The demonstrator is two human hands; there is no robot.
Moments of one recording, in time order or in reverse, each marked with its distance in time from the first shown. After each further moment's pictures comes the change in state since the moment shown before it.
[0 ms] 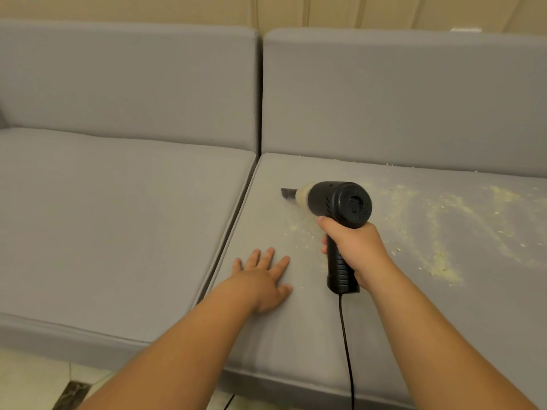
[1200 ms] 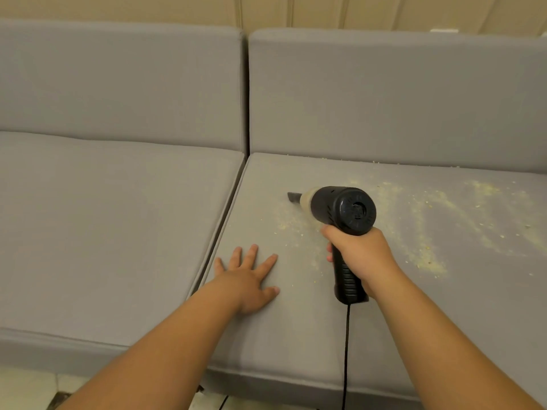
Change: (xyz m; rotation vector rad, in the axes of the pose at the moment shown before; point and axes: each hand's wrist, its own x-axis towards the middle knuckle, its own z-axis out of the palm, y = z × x) left_hand -0.003 -0.009 0.002 0.032 0.014 -0.022; right_hand -0.016 0.004 -0.024 -0.058 0.056 0.013
